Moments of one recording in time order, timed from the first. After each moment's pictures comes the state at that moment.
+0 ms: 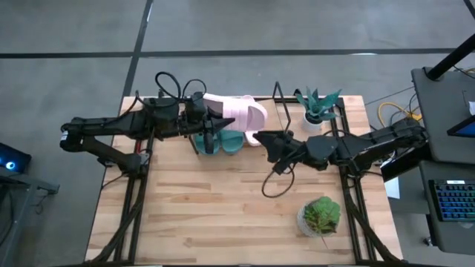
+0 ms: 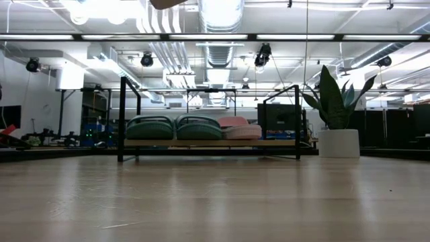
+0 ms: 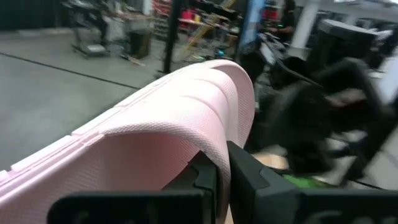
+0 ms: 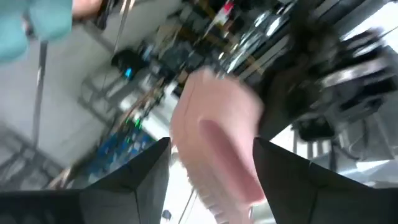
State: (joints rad) left arm -0.01 1.23 1.40 -0.23 -0.24 -0.19; right arm 0.27 1.31 1.19 0.02 0.75 -2.22
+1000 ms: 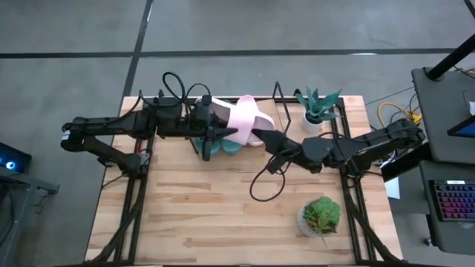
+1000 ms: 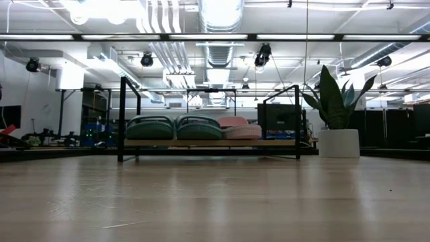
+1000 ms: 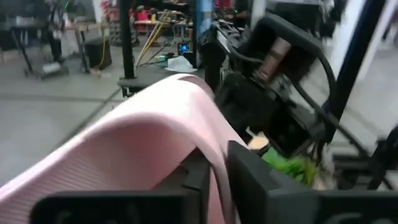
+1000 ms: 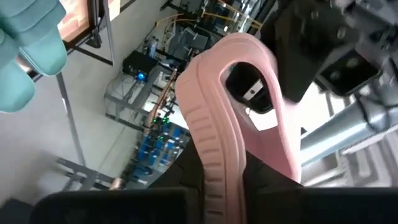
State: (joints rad) left arm -0.01 1.25 1.39 -0.21 -0.04 -0.04; right arm 0.27 1.36 1.22 0.10 0.82 -1.91
